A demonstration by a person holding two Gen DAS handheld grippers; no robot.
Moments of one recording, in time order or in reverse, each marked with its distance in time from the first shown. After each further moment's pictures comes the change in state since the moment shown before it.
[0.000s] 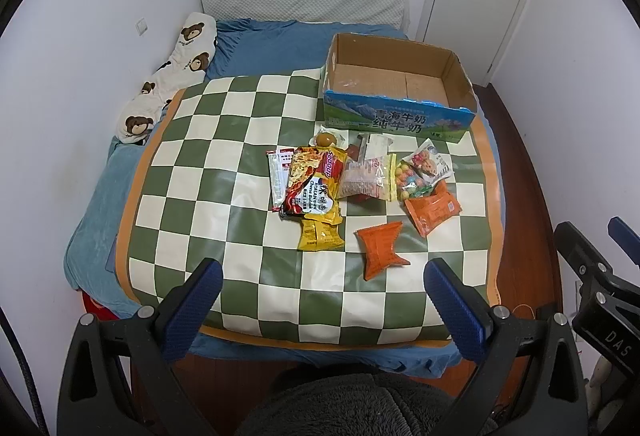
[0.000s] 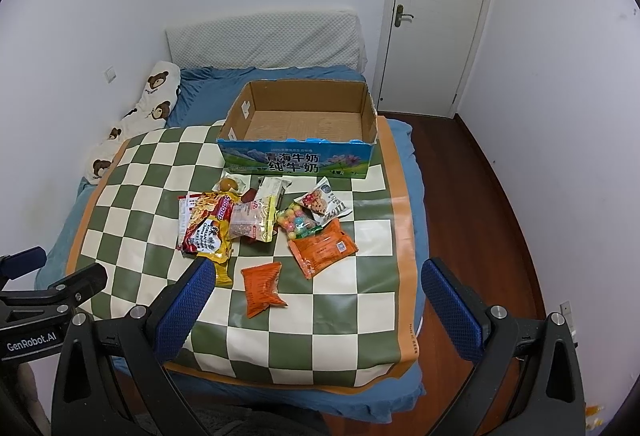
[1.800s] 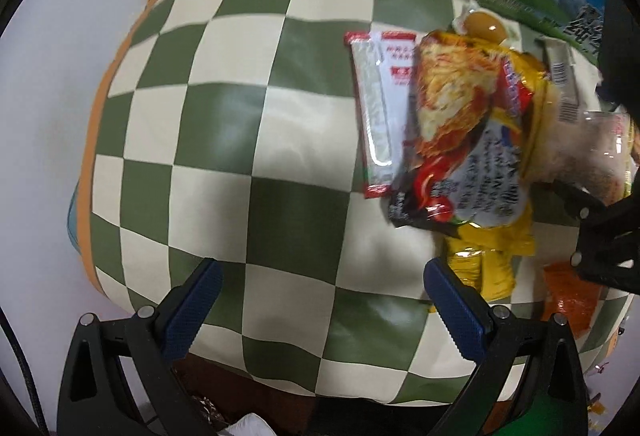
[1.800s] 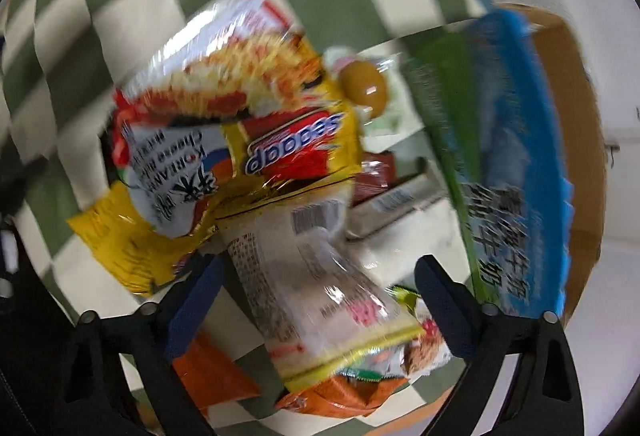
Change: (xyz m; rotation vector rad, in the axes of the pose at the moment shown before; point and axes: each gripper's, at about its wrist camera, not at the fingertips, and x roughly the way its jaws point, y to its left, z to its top) left arm 0.309 0.107 0.020 -0.074 0.395 0.189; right arm 0.406 0.227 0.010 -1.069 0.506 0.016
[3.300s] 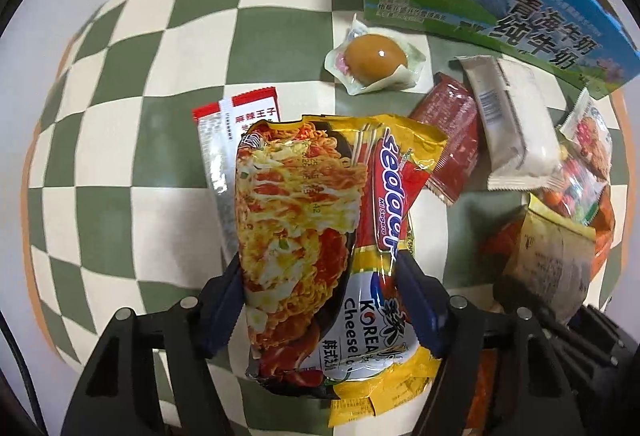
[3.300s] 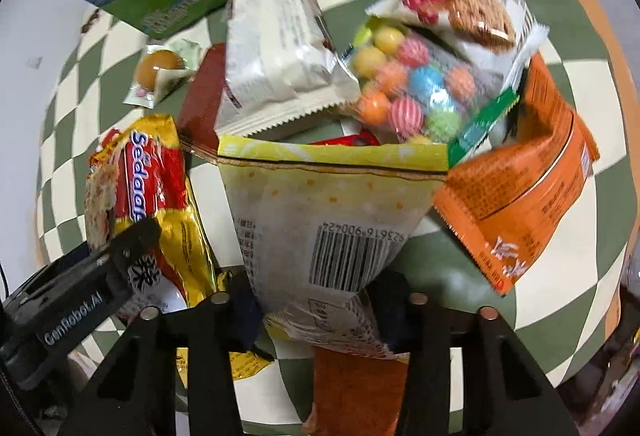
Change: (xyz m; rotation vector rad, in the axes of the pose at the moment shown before) left arm -0.019 -0.093 0.017 0.156 -0.093 -0.161; right arm 0.092 -0.020 -0.084 1.297 -0.094 0.479
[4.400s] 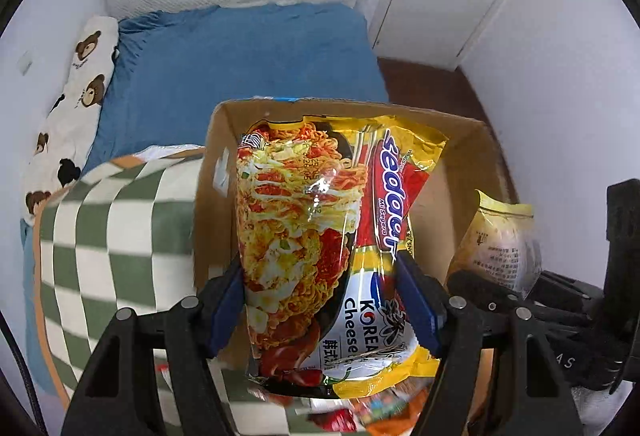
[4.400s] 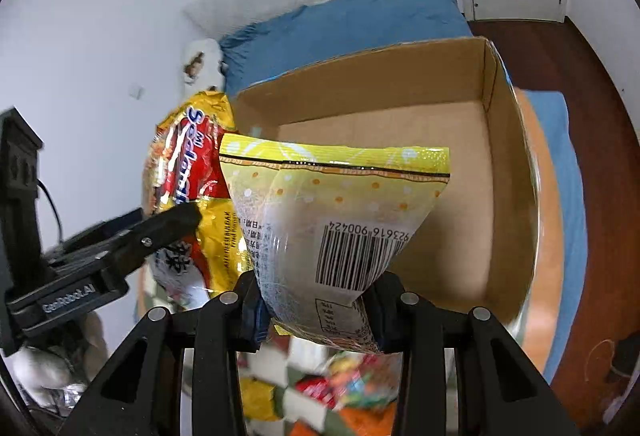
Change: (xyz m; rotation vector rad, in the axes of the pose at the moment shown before) left arm -0.113 -0.101 0.279 0.049 -0.142 -0.173; right arm -0.149 -0.017 0.300 -0.233 -0.097 0.295
